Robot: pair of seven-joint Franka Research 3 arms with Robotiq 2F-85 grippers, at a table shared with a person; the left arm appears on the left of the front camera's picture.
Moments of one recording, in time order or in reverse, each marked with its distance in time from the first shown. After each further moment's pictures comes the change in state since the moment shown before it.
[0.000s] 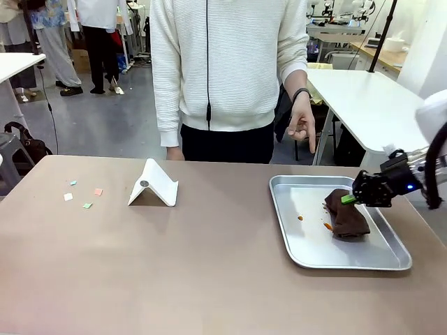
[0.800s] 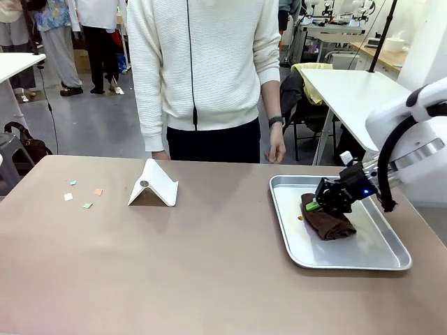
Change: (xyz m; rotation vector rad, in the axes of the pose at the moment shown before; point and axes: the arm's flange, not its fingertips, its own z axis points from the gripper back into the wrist) left arm 0.000 0.000 0.000 0.000 0.000 0.000; right arm -0.003 0.039 -0.077 0.036 0.122 0.014
